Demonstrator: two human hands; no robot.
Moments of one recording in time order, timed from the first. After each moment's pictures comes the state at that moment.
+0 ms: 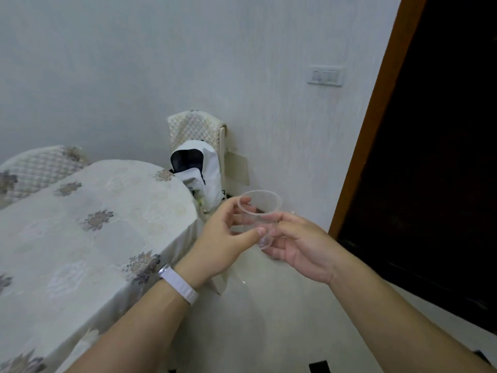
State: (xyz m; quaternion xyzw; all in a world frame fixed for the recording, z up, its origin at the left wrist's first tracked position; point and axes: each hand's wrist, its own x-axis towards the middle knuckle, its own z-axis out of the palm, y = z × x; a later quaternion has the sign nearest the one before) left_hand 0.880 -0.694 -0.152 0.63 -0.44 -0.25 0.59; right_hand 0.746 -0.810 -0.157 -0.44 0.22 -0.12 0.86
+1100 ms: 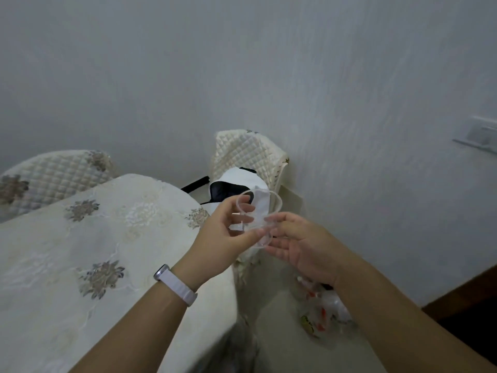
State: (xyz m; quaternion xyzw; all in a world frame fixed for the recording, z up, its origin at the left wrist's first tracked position) left_hand 1.273 -0.840 -0.166 0.68 -0.36 -0.17 0.62; right_hand 1.163 -0.988 -0.157 -0.50 0.21 -0.04 0.84
